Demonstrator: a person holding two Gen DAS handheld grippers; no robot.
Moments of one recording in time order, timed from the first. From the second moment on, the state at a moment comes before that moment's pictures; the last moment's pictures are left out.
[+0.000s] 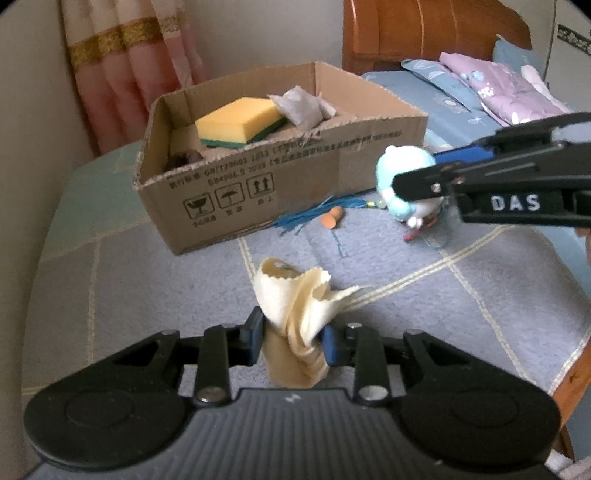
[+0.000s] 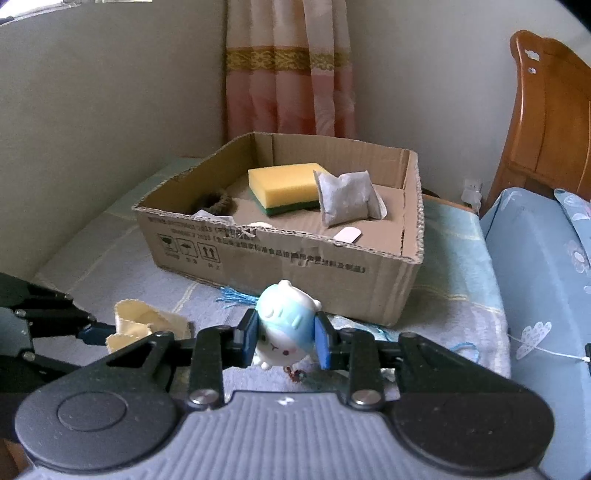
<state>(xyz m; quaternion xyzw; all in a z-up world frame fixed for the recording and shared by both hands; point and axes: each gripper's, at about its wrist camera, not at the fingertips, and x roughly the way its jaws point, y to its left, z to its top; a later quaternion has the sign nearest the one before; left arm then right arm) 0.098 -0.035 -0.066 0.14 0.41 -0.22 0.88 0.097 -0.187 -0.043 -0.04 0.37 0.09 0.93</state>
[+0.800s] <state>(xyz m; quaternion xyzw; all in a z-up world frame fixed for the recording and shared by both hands) 0.096 -0.040 -0.070 0.16 0.40 -0.21 0.88 0.177 -0.221 0.032 -0.04 0.33 0.08 0.94</state>
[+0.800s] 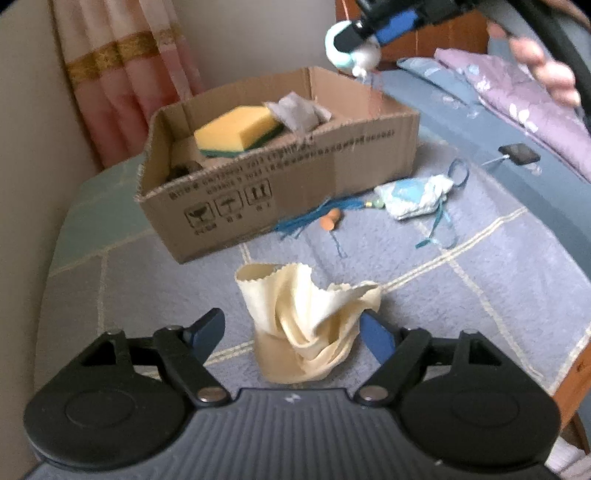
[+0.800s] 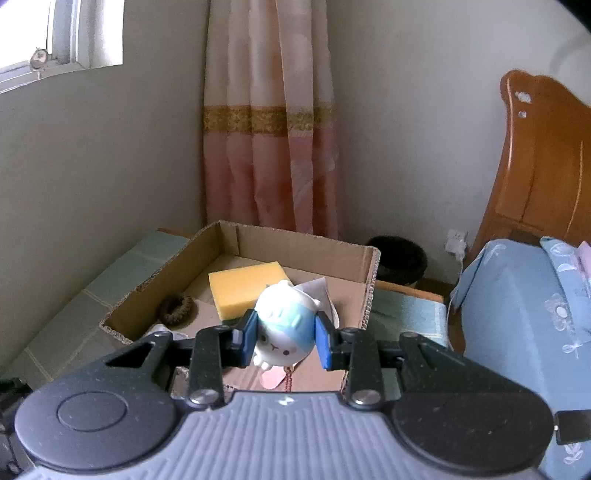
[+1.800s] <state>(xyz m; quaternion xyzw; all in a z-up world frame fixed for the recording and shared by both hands) 0.109 -0.049 -0.076 0.12 0.42 -0.23 0.87 0.160 -0.228 0.033 0.01 0.36 0.08 0.93</state>
